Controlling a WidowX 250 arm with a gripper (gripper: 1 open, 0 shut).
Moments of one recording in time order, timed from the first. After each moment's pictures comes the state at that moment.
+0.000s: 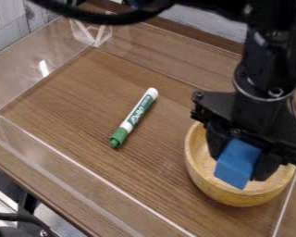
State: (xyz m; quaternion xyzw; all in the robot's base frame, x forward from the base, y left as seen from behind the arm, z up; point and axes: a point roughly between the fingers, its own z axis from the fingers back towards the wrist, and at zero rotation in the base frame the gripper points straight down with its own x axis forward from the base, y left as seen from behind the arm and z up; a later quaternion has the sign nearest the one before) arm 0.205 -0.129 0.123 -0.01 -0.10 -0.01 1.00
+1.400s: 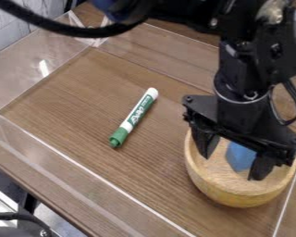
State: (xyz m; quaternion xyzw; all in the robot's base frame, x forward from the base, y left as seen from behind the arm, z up) arm 0.215 -0.113 0.111 -0.04 -0.11 0.00 0.99
